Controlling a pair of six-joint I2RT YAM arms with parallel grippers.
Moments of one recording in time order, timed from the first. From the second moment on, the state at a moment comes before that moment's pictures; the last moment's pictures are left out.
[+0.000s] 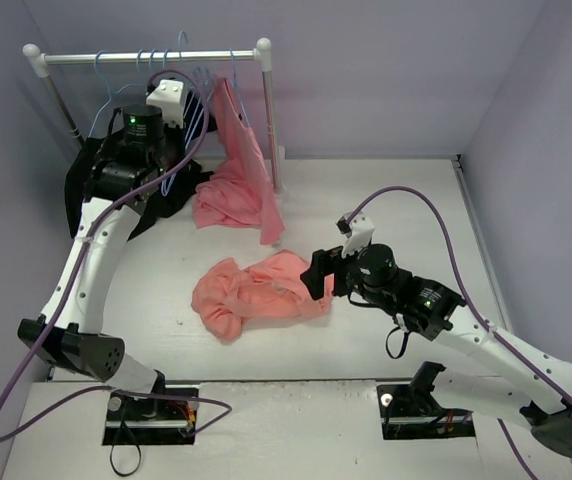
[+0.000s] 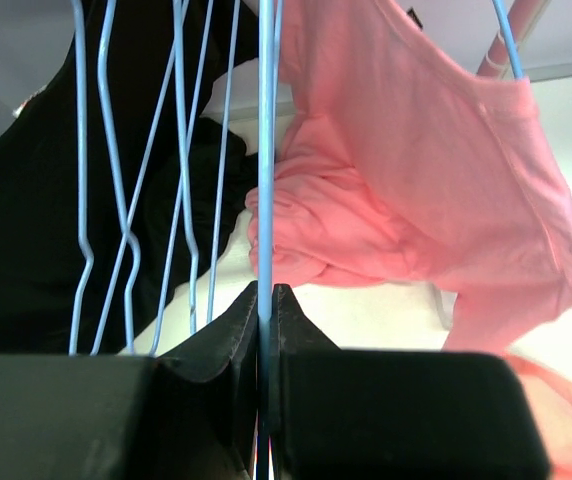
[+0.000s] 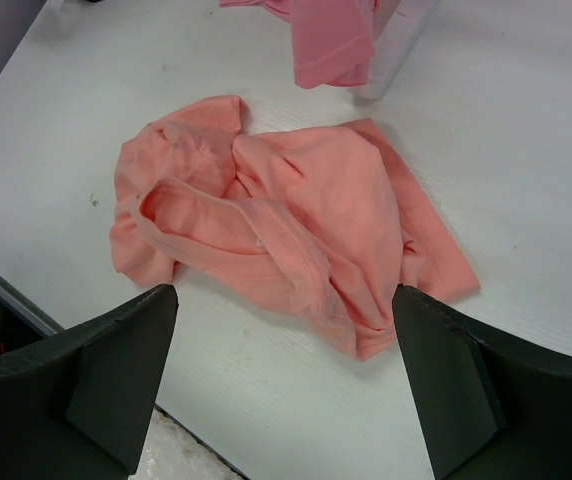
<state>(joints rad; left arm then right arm) -0.27 1.50 1.85 -0.74 -0.16 -0.01 0.88 0.94 0.86 -0.37 0.19 0.41</state>
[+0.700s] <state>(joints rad) -0.28 0.70 1.16 -1.00 0.12 0.00 0.90 1.24 0.83 -0.35 0.23 0.47</state>
